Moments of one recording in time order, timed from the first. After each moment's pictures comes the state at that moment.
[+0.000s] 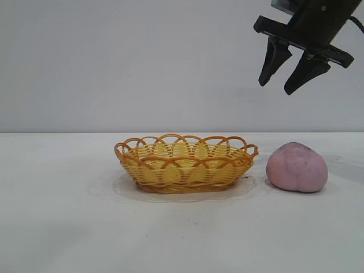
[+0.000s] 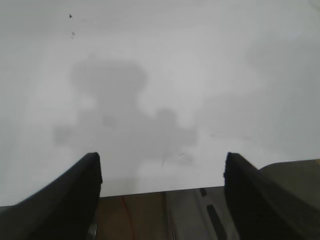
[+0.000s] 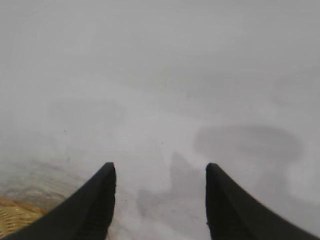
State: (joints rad) left arm -0.02 0.77 -0.71 -0.03 1.13 0.05; right arm 0.15 1.96 -1.42 0.64 0.64 -0.49
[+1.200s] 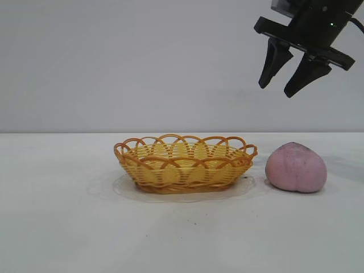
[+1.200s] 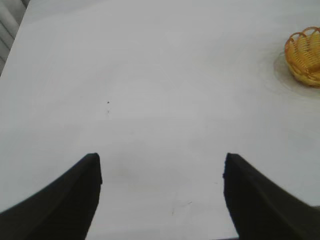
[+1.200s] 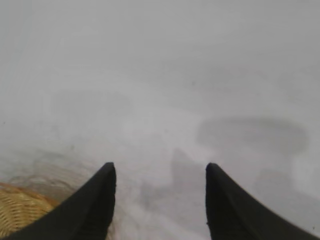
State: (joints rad) left arm -0.02 -0.02 -0.49 -0.06 1.13 0.13; right arm 0.15 1.96 -1.42 0.64 0.68 -0.49
